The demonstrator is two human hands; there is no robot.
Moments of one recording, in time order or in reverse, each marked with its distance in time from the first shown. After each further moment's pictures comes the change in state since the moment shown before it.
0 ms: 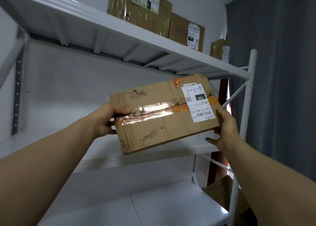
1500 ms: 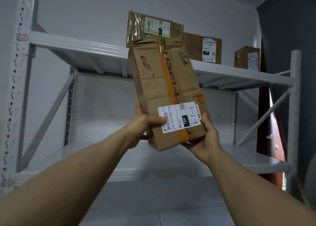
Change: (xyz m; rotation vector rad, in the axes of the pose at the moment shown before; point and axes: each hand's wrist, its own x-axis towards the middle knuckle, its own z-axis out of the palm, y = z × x) left_hand -0.035 0.028 0.097 0.199 0.027 0.276; right_hand 0.031 0.018 0.055 0.433 -0.566 0.223
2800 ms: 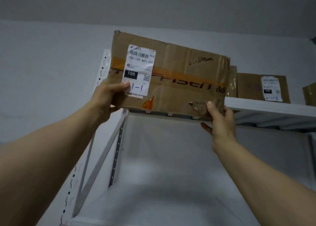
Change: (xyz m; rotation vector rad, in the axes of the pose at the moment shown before) left_hand -0.030 0.158 -0.250 0.070 0.437 0.539; right_hand 0.065 -0.027 0.232 -0.078 0.004 -0.540
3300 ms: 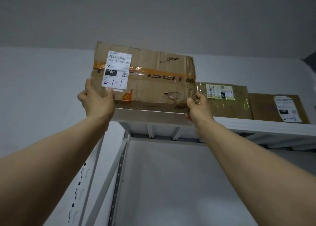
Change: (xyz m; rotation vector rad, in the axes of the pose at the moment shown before) left_hand 0.105 -0.008 -0.048 0.404 0.661 0.268; right_hand 0.076 -0.006 0.153 -0.265 -0.142 -0.159
